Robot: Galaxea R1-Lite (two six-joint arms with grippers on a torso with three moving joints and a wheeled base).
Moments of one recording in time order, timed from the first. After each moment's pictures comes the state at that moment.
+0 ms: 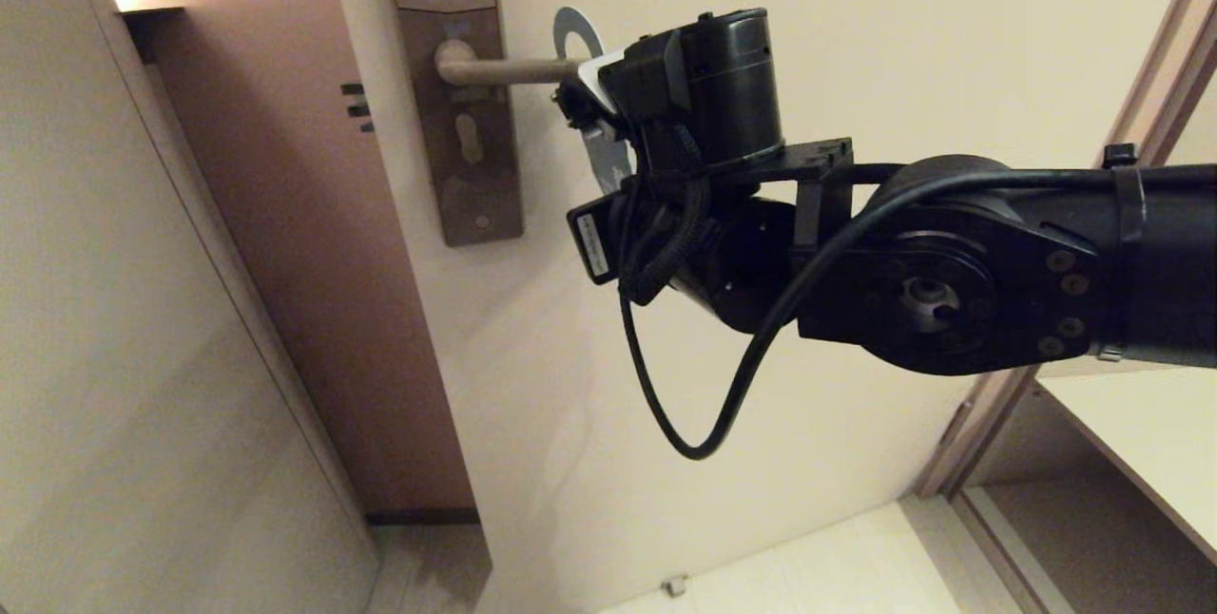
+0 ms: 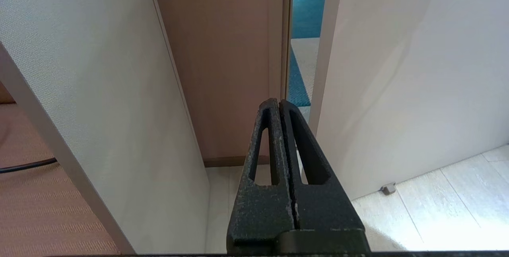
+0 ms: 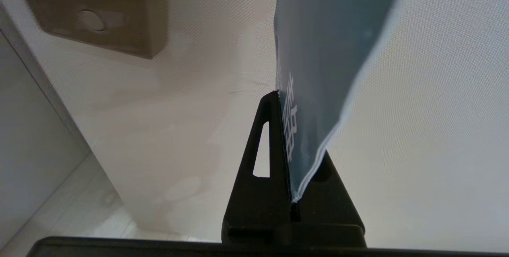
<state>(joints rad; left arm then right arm) 0.00 0.00 -0.02 0.06 0.00 0.01 0.89 2.01 -1.72 0.00 -0.58 -0.06</state>
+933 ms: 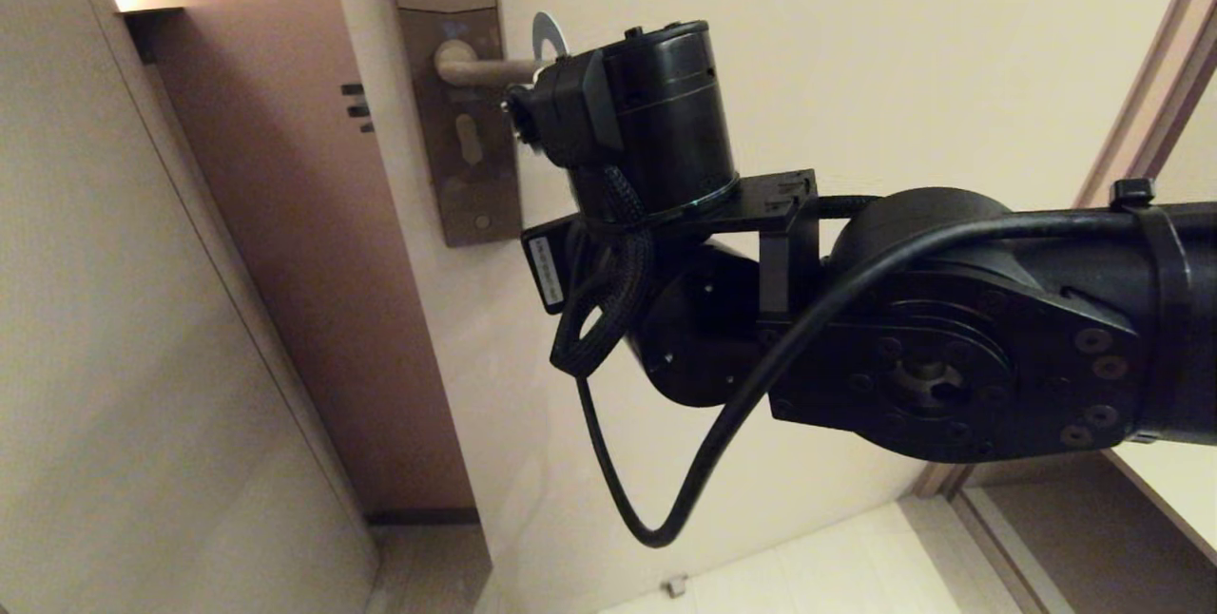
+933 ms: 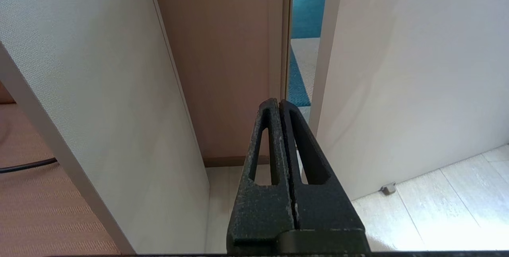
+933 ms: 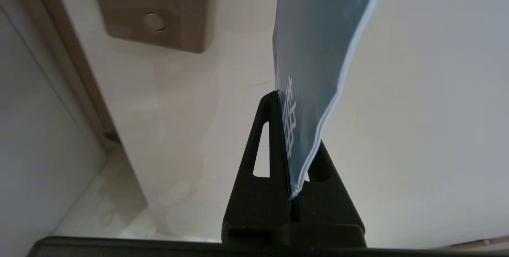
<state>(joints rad) 0.00 0.00 -0.02 0.06 0.00 0.01 1.01 2.01 -1.72 0.01 -0.72 0.03</state>
